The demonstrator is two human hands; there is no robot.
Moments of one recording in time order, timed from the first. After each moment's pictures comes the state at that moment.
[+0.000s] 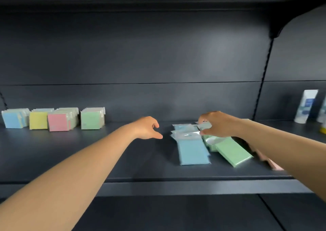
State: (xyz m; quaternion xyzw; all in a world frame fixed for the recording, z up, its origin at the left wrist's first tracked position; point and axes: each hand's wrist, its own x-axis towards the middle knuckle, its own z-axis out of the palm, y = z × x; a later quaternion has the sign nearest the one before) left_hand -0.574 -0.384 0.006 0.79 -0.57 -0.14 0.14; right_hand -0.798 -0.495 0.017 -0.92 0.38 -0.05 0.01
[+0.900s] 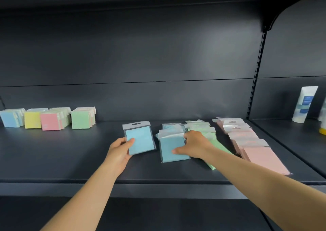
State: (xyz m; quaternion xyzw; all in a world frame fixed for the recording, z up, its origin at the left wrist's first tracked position) left_hand -0.598 -0.382 -0.082 0.57 -0.19 -0.35 0.72; right_hand -0.800 -0.496 -0.046 -0.85 0.45 -0.13 0.23
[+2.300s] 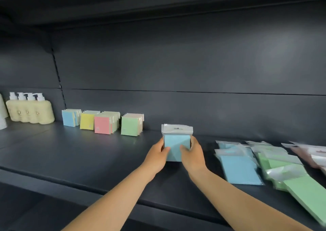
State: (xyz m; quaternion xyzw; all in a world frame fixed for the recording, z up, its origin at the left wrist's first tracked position) left_hand -0.510 -0.370 -0.076 0.70 -0.42 -0.20 0.54; right_hand -0.601 -0.448 -0.082 -0.66 0.32 -0.40 0.54
